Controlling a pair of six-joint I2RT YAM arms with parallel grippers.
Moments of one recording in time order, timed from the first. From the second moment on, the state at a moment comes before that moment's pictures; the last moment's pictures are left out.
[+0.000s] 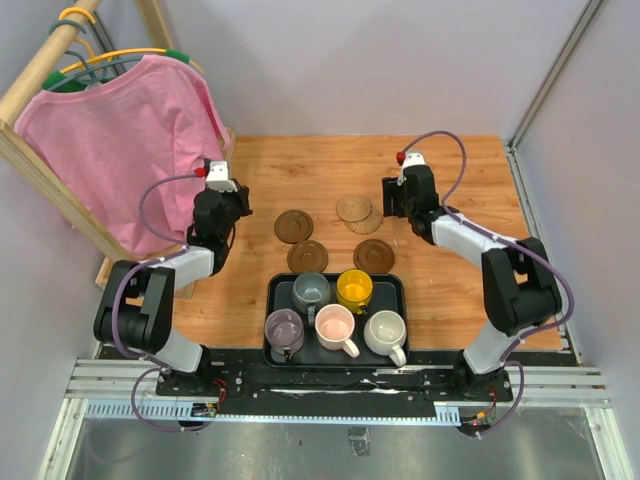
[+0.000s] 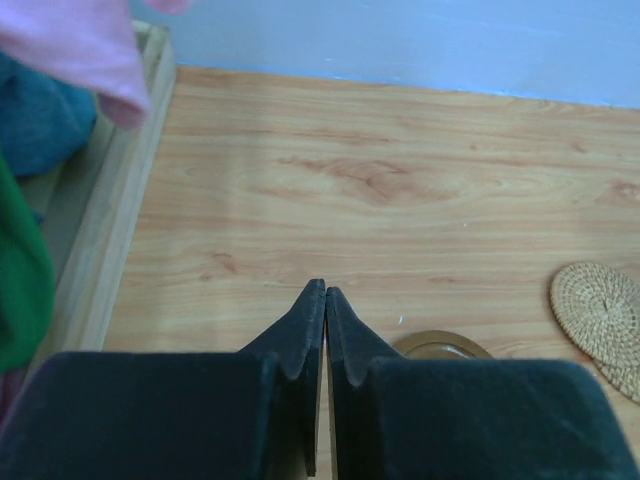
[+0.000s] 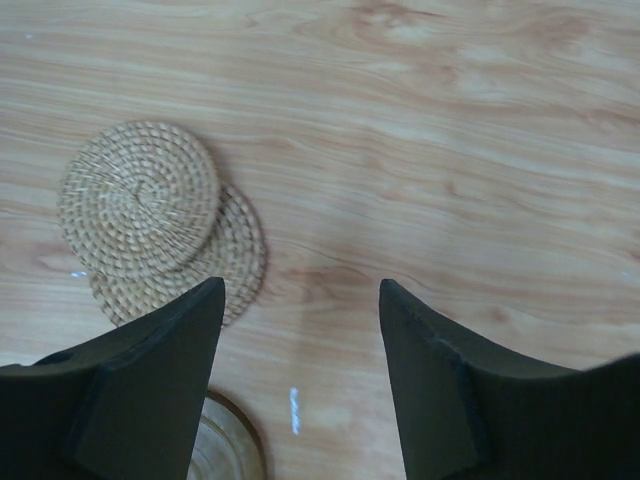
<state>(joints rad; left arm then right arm) -0.17 1.48 0.63 0.76 -0.06 -0.20 0.35 1.64 1.00 0.09 0.20 0.08</state>
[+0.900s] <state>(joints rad) -0.17 1.61 0.71 0.70 0.02 -0.14 0.35 2.11 1.45 -0.01 -0.16 0.10</state>
